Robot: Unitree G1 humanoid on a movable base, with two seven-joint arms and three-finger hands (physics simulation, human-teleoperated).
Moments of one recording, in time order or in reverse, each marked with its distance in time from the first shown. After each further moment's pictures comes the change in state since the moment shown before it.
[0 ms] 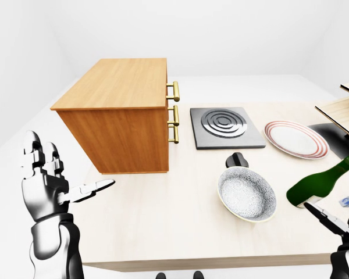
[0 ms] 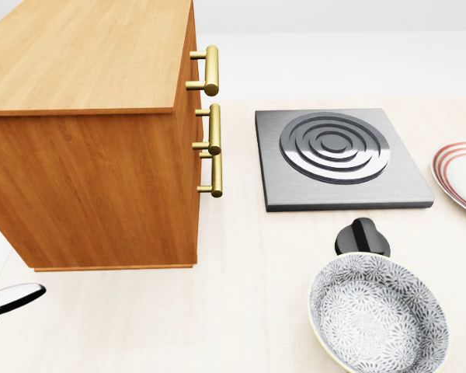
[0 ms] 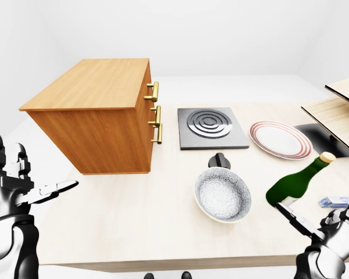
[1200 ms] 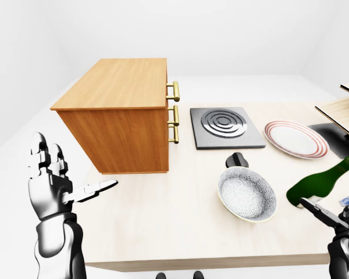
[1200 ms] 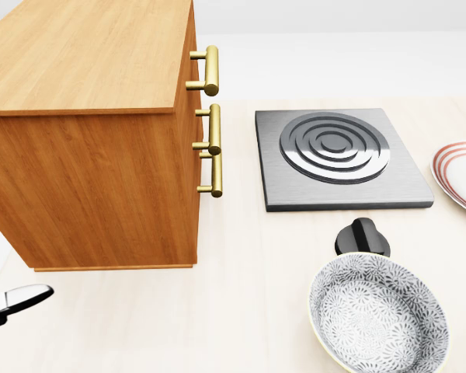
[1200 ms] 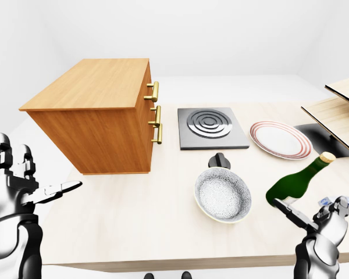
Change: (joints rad) left arm 0.002 -0.004 -0.020 0.020 0.015 0.000 0.003; right arm -0.090 -0.146 0.082 0.268 0.037 -0.002 -0.002
